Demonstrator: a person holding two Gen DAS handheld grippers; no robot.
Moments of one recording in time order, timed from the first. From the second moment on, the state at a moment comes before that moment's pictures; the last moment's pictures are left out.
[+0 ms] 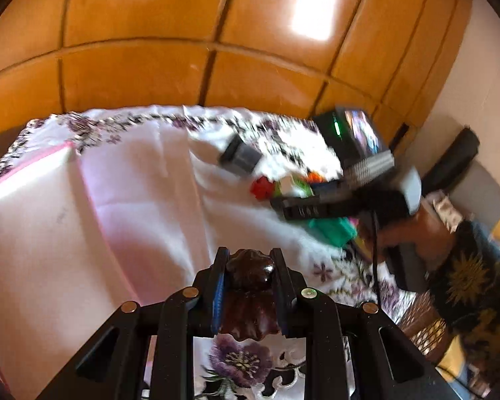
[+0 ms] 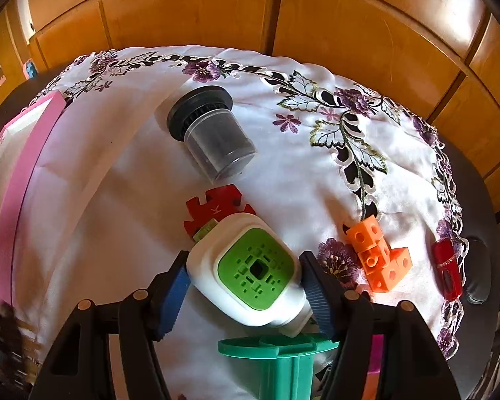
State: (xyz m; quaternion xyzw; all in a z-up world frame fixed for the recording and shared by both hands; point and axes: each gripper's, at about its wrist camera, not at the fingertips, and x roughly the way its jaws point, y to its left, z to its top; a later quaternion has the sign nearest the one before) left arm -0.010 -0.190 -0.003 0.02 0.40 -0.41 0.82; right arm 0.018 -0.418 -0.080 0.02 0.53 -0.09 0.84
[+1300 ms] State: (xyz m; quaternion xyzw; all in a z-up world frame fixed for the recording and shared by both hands) left arm 0.074 -0.055 -0.009 0.01 0.36 -0.17 0.92; right arm 0.018 -0.409 -0.082 -0.02 0.53 -0.10 0.84
